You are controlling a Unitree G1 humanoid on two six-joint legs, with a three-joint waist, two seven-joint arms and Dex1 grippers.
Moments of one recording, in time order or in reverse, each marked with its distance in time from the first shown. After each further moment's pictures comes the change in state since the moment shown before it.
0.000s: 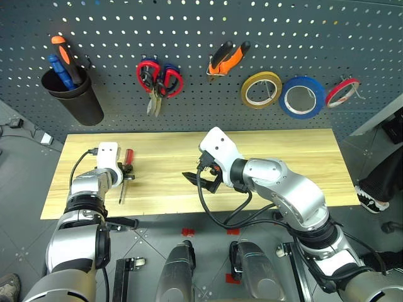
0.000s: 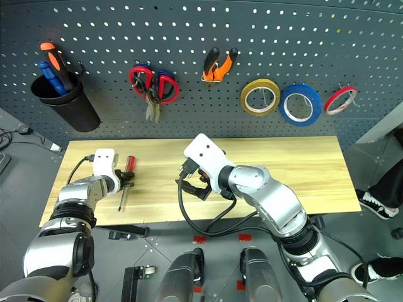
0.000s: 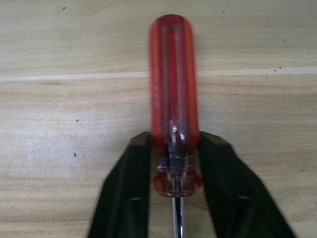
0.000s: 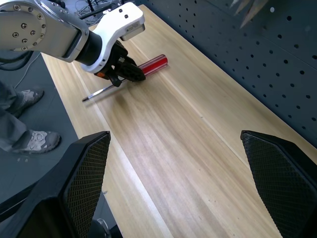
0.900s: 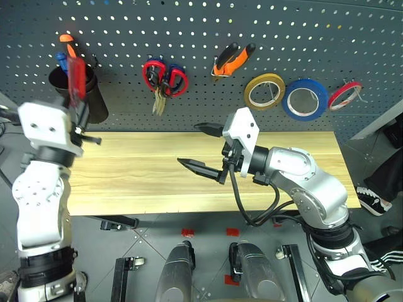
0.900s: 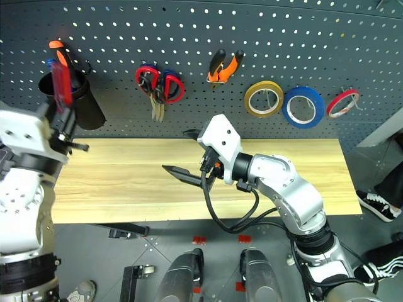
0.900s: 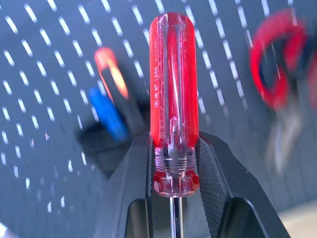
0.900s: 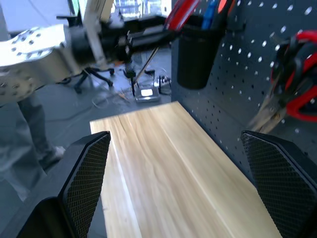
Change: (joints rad) left arm 0.478 0.038 0.230 -1.255 -0.137 -0.294 0.157; right arm 0.044 -0.076 -0.163 -0.027 0.170 -0.376 0.198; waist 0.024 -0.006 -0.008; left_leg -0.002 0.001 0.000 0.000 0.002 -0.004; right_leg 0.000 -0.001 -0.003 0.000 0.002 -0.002
